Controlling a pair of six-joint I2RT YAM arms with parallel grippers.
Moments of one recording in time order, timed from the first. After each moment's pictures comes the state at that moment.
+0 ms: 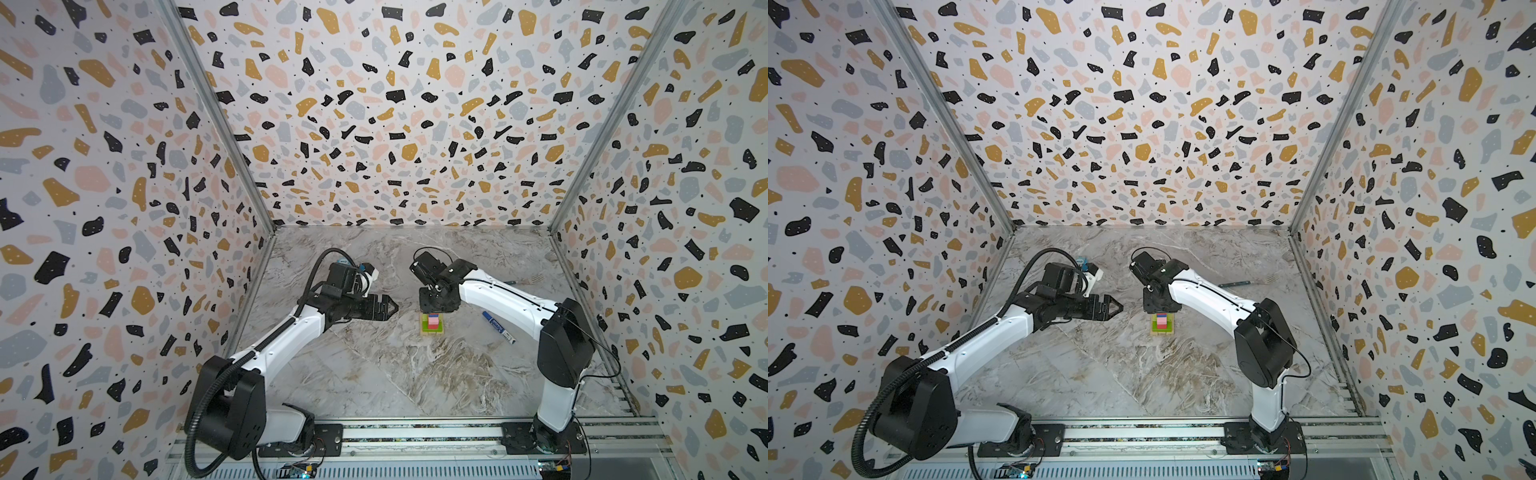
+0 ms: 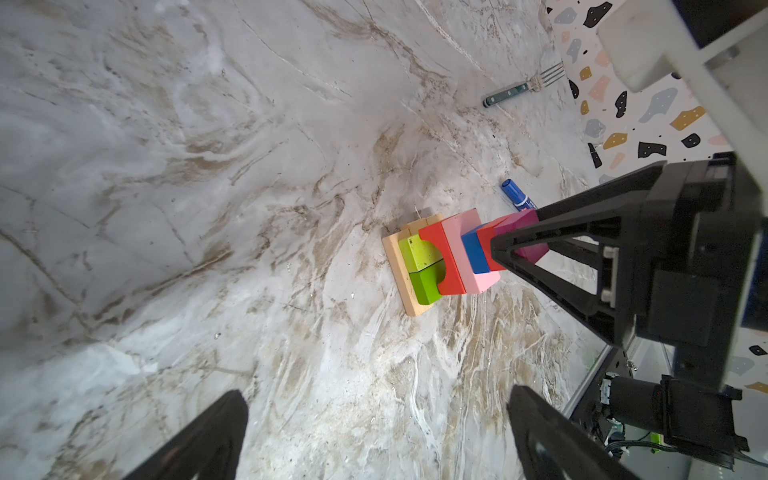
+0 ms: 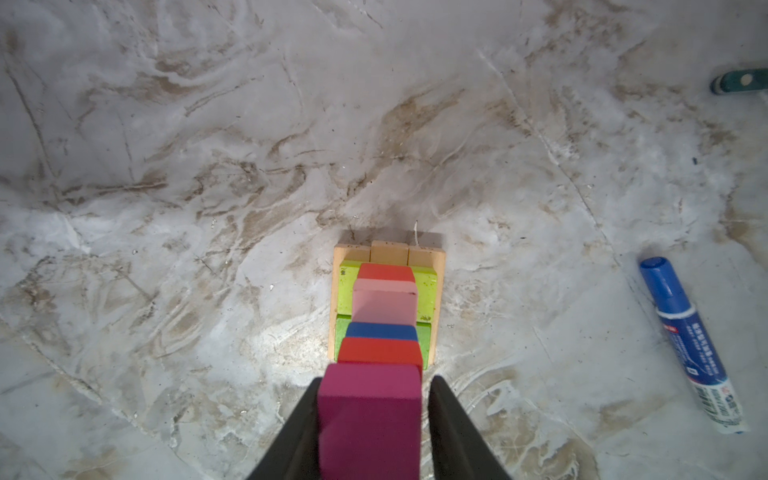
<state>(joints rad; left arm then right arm) -0.36 1.35 0.90 -0.42 0.49 -0.27 0.80 1.86 1.58 -0.99 0.16 0.68</state>
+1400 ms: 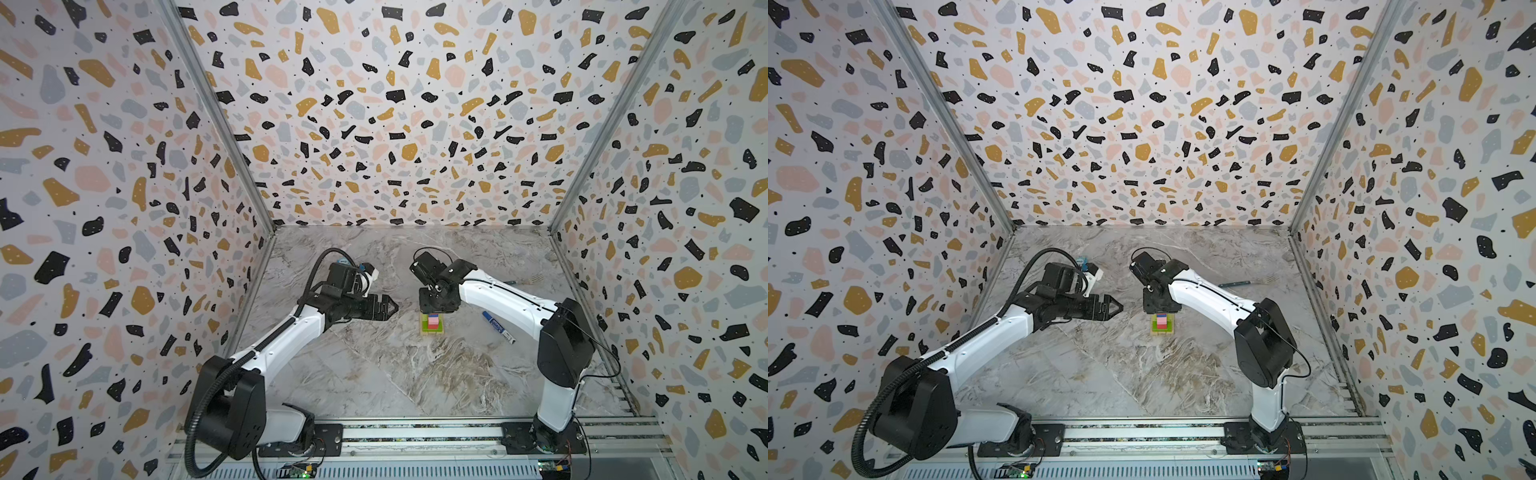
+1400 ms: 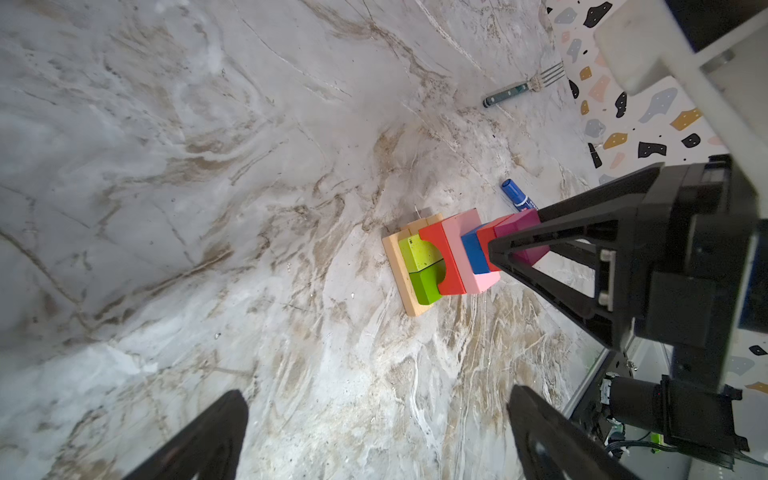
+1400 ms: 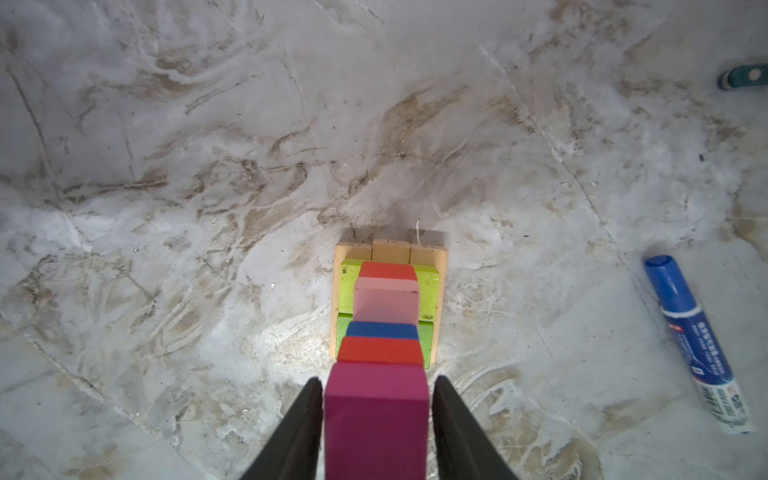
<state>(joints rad) -0.36 1.35 0.90 -0.42 0.49 -0.27 0.80 1.86 1.58 -0.99 0.15 0.68</state>
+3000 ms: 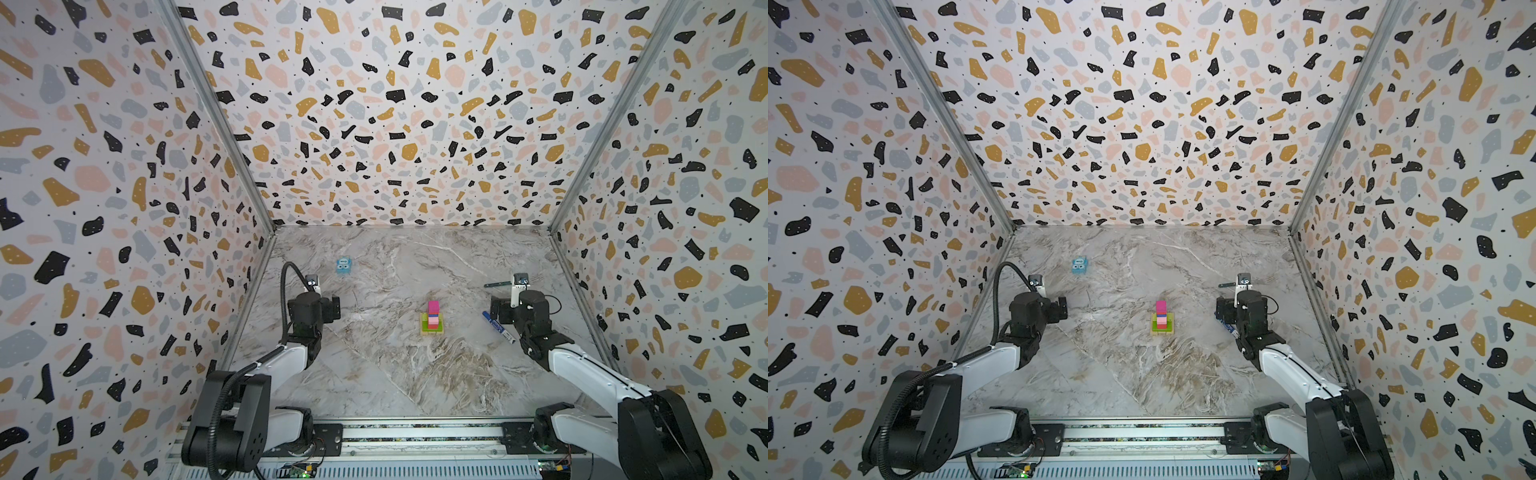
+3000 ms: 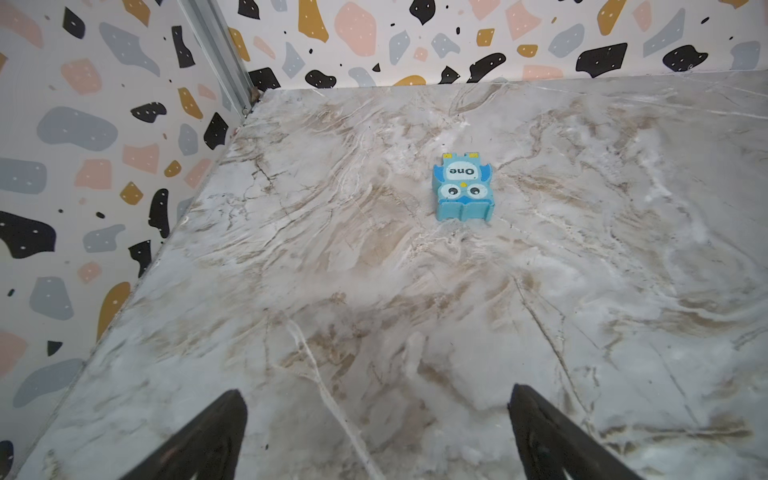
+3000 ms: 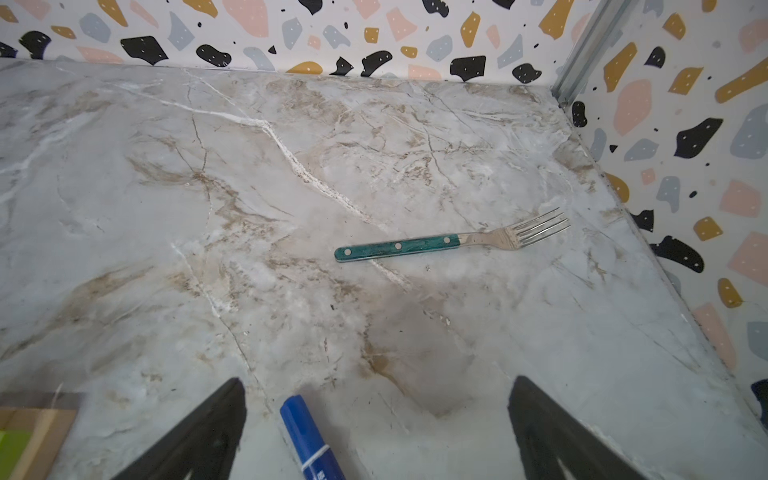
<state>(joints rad) -0.11 1.27 0.35 0.46 -0.25 0.00 0.25 1.12 0.39 0.26 0.24 0.04</state>
